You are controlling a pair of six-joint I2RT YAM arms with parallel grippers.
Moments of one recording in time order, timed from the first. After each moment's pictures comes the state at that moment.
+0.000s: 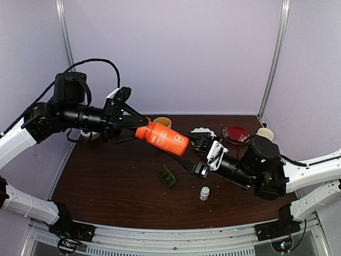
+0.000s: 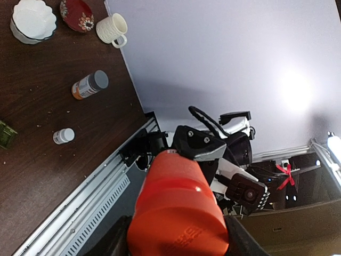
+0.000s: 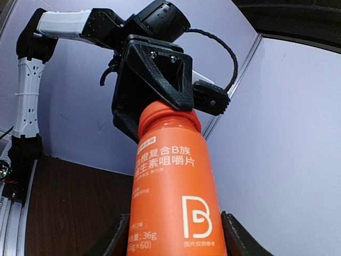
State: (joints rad) left arm -0.87 1.14 1.34 -0.50 0.63 -1.04; right arm 1.32 1.21 0.79 0.65 0.19 -0.55
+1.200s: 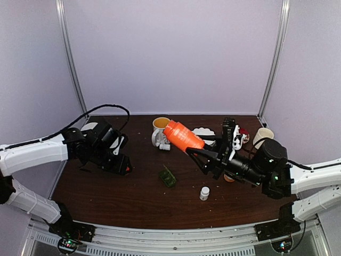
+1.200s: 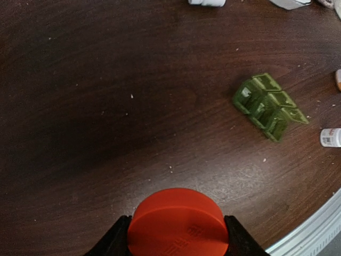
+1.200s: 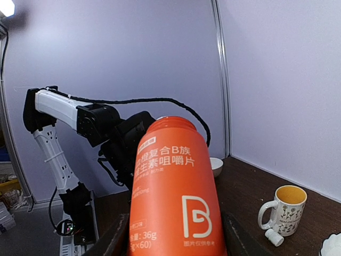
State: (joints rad) left arm -0.79 1.27 0.97 -0.73 -0.05 -0.49; right arm 1.19 1.08 0.60 0.70 0.08 0.09
